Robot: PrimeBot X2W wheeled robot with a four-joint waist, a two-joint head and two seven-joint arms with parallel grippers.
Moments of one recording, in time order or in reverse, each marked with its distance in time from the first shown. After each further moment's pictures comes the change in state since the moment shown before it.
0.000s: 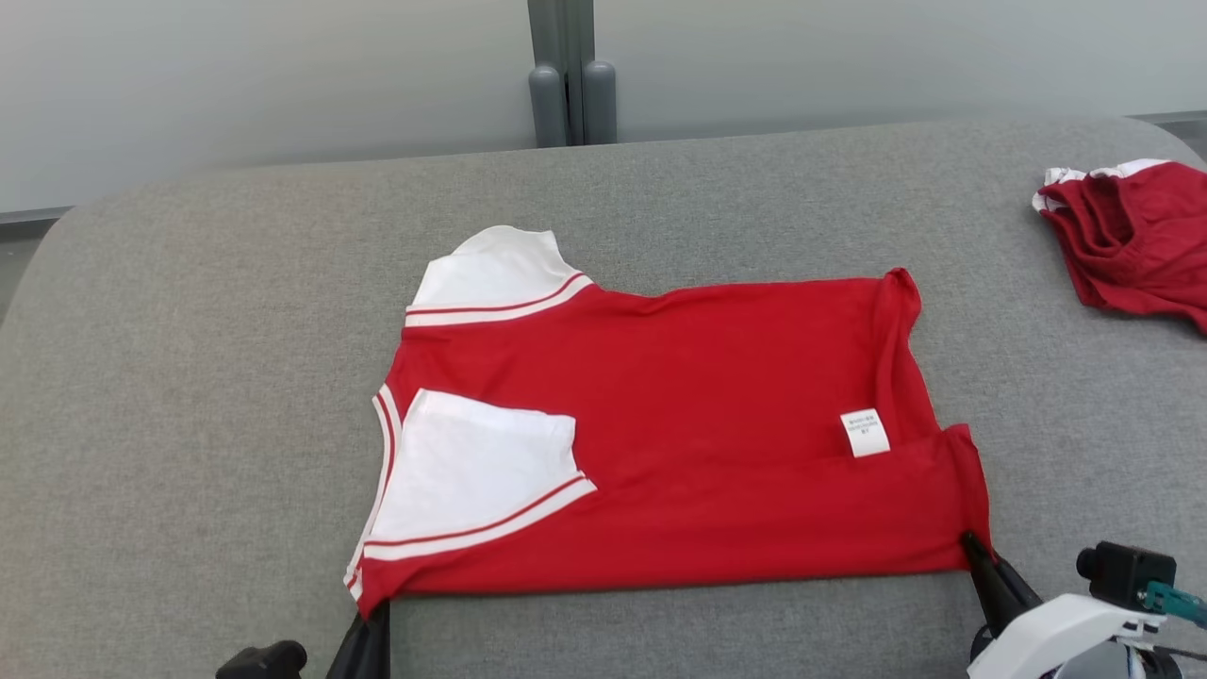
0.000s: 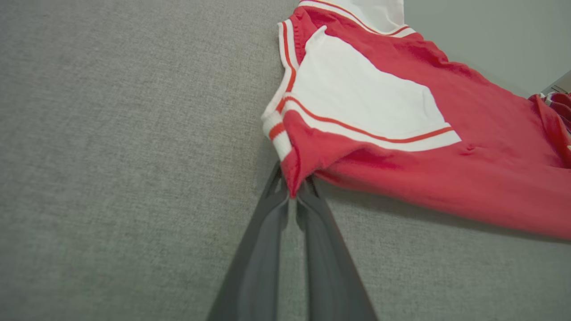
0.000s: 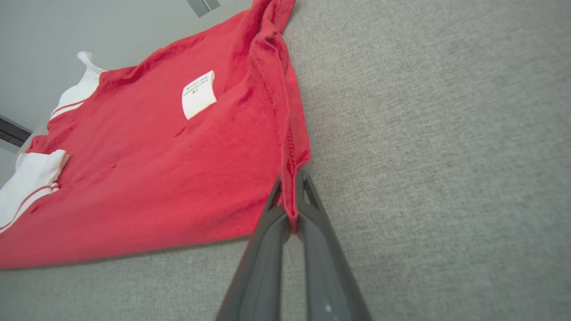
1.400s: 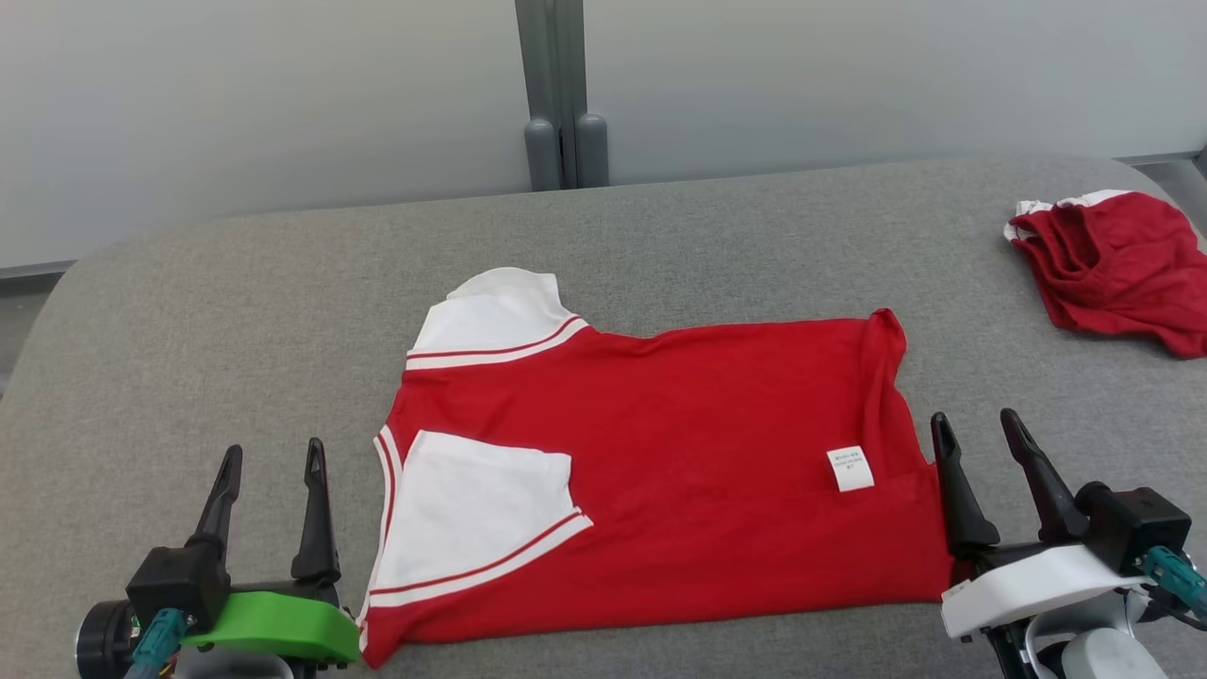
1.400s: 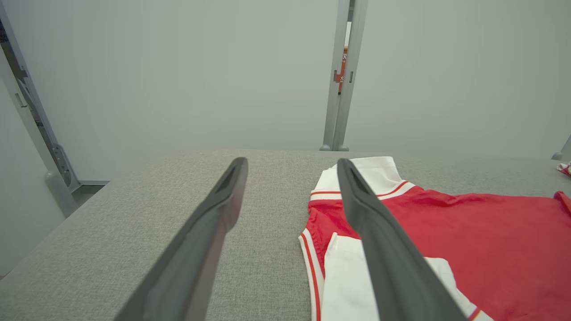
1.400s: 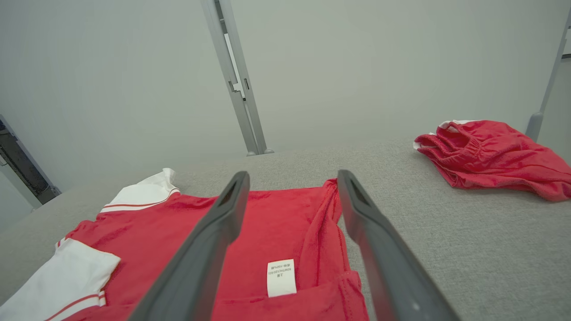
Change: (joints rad) left arm -0.056 -0.005 0.184 -0.286 0.304 0.024 0.000; right arm 0.077 0.187 -0.280 -0.372 -0.494 0.000 -0.016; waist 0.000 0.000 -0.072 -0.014
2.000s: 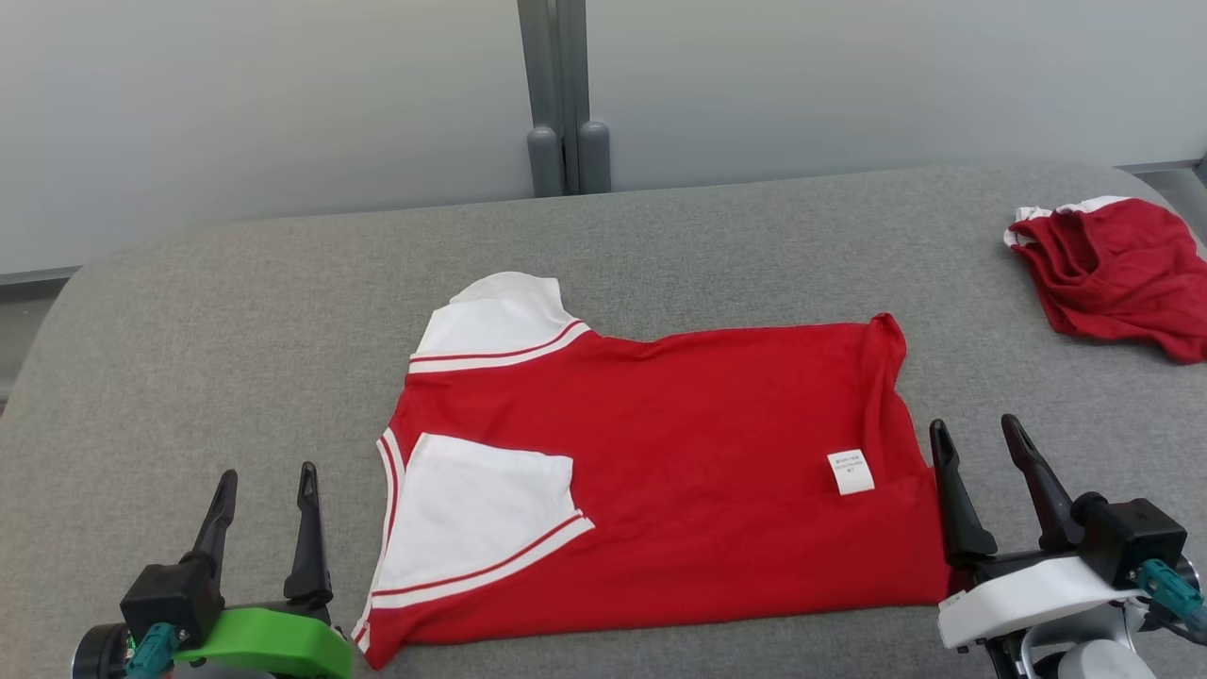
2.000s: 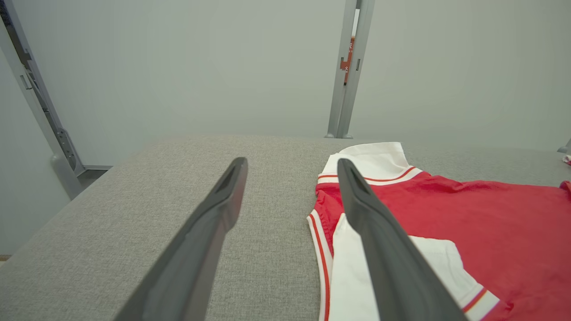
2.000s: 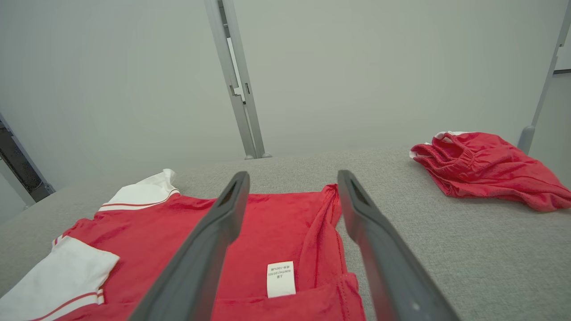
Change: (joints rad) left arm 0.014 -0.009 0.039 0.046 0.008 -0.035 0.000; right arm 0.028 0.030 -0.026 -0.037 -0.068 0.000 0.000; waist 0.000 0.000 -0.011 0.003
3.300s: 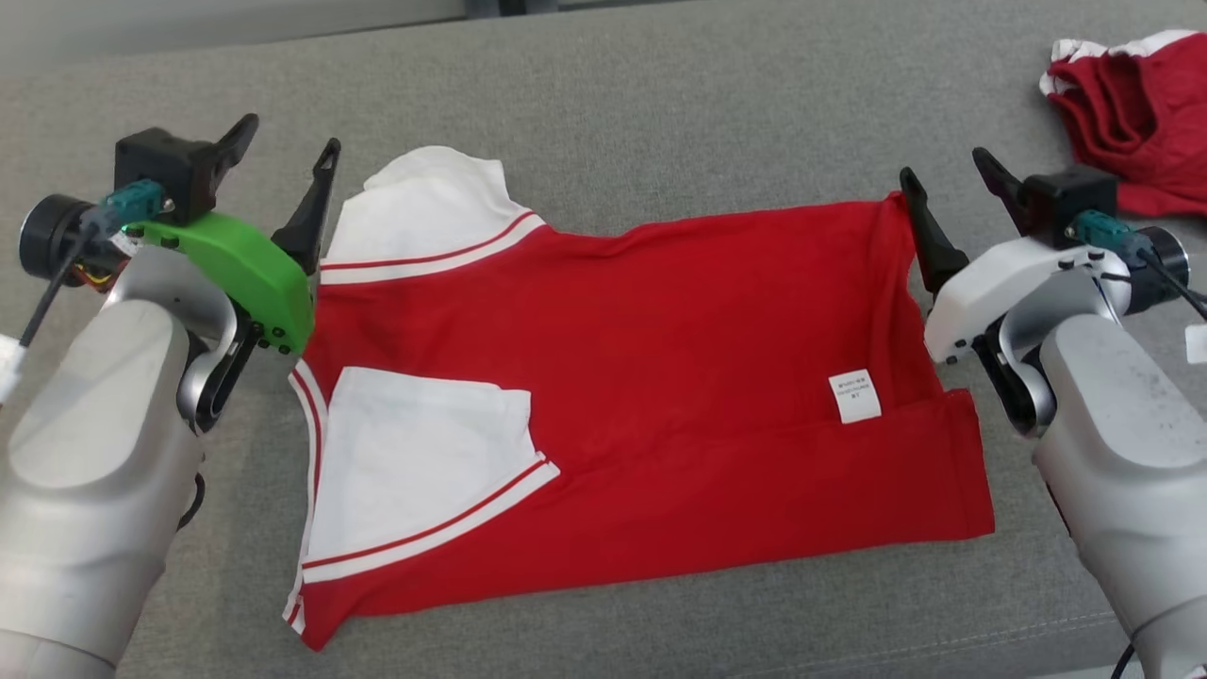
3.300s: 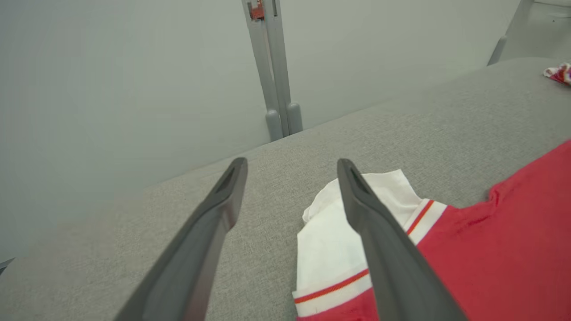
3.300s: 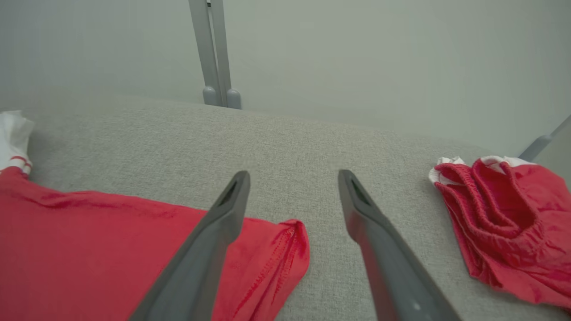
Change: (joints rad) left arm -0.807 0.322 -0.590 0.382 -0.335 -0.014 0.187; right arm -0.713 -0.142 0.222 0.557 0.007 0.000 0.104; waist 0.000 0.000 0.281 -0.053
